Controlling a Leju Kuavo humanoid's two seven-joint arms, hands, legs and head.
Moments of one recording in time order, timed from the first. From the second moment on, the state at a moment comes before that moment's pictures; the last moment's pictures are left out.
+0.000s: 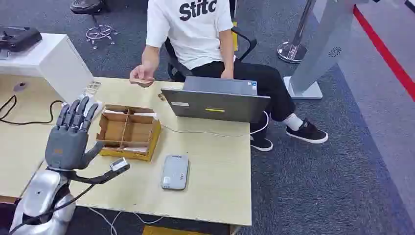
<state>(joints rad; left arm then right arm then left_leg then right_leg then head) -0.12 0.18 0.02 -1.63 -1.46 0.37 -0.15 -0.04 0.11 -0.56 -0.20 0.44 -0.11 -0.02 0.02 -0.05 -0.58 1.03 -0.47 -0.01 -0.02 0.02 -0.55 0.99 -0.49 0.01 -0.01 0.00</state>
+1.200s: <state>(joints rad) -0.54 0.23 -0.20 -1.06 -1.50 0.55 -0.02 -0.04 0.11 -0.56 -0.20 0.51 -0.12 0.07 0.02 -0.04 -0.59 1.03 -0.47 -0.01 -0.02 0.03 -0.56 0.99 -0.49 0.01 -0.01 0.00</state>
